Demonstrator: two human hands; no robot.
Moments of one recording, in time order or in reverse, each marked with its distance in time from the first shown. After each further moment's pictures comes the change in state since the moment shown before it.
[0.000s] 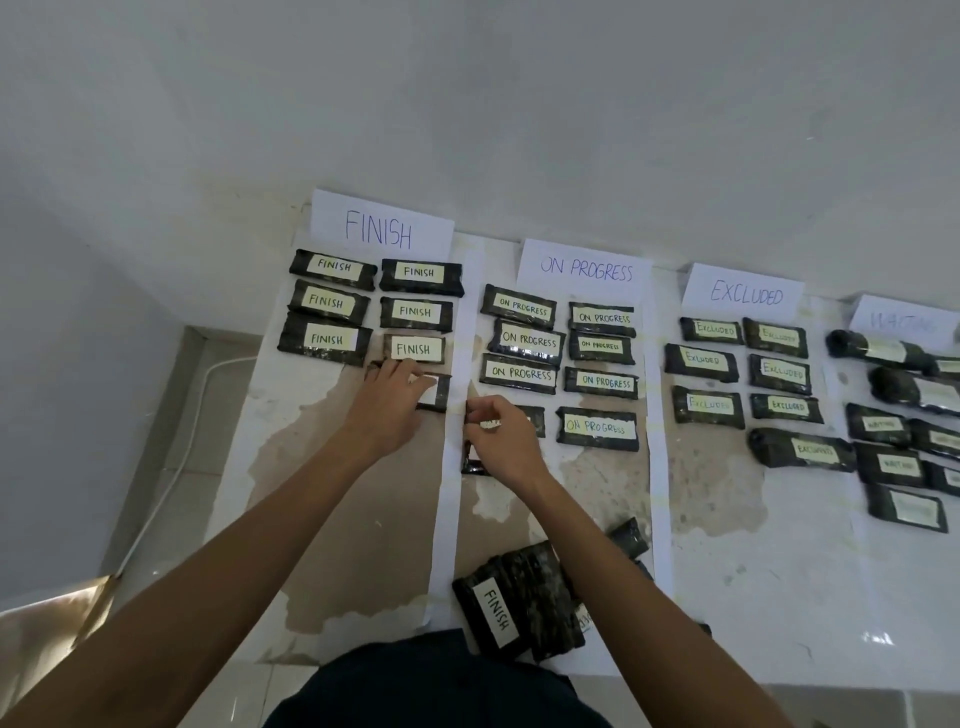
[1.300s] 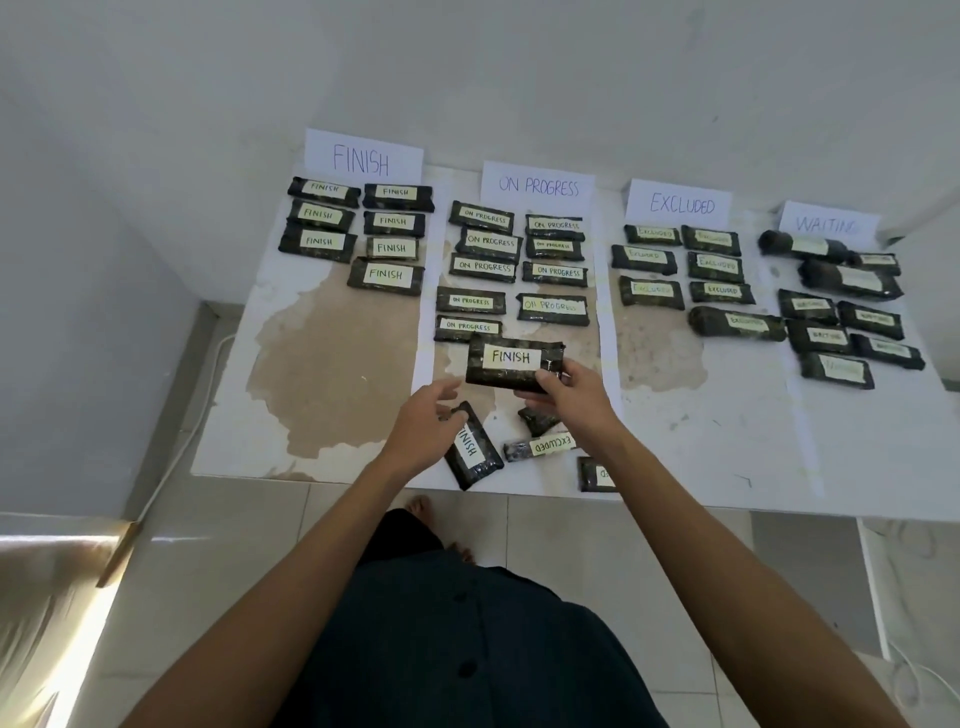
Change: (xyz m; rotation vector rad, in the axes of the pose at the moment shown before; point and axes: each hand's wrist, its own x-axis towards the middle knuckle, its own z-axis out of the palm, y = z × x) left_hand -0.188 0.170 0.035 -0.926 0.044 -0.323; right_hand -0.152 0.111 -0.089 0.450 0.014 0.010
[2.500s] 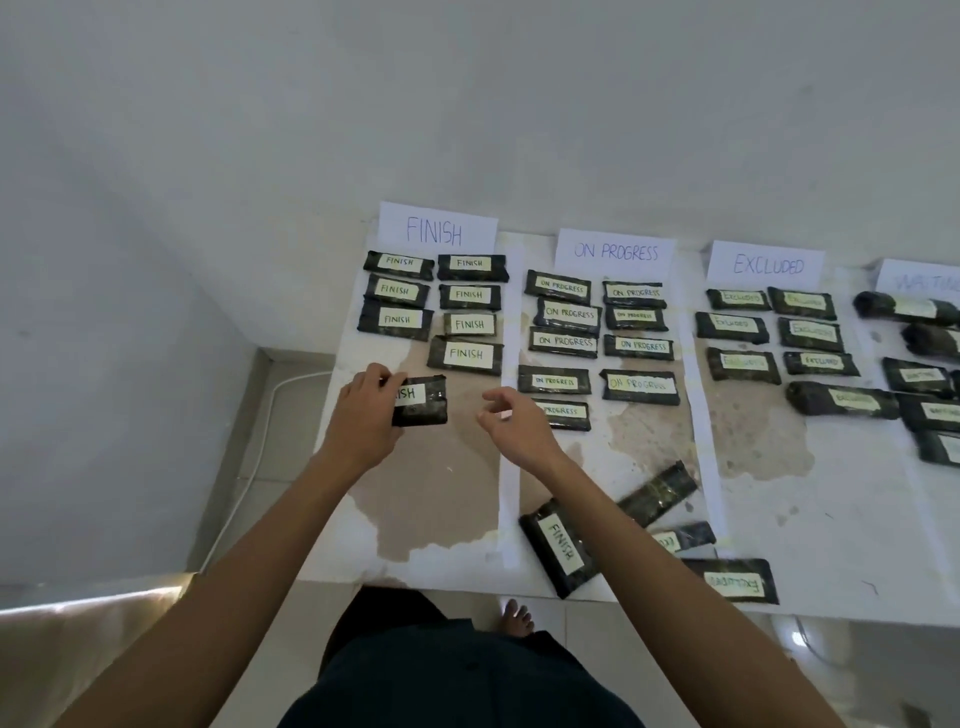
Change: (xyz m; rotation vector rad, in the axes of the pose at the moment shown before) left_hand 0.109 -0.052 -0.200 0.907 0.133 0.237; right_hand 0.085 -0.043 0.179 -0.557 -0.096 -0.102
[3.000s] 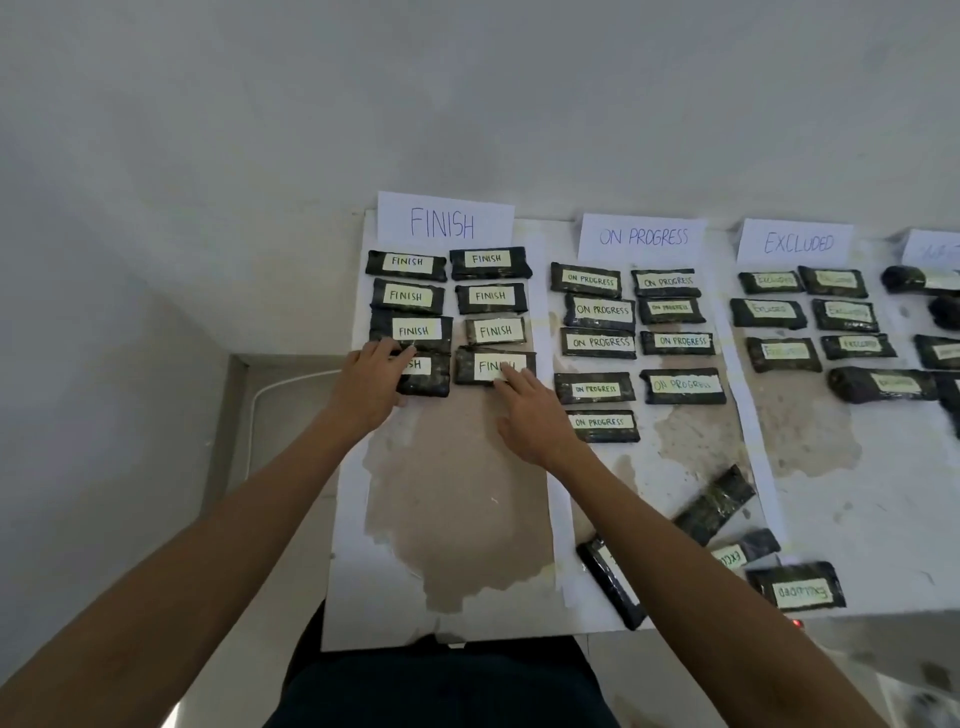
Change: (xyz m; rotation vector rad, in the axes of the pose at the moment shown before) left_hand 0.103 -0.082 0.027 0.076 -0.188 0.144; right_hand 0.083 0.006 0.041 -0.844 -0.015 -0.200
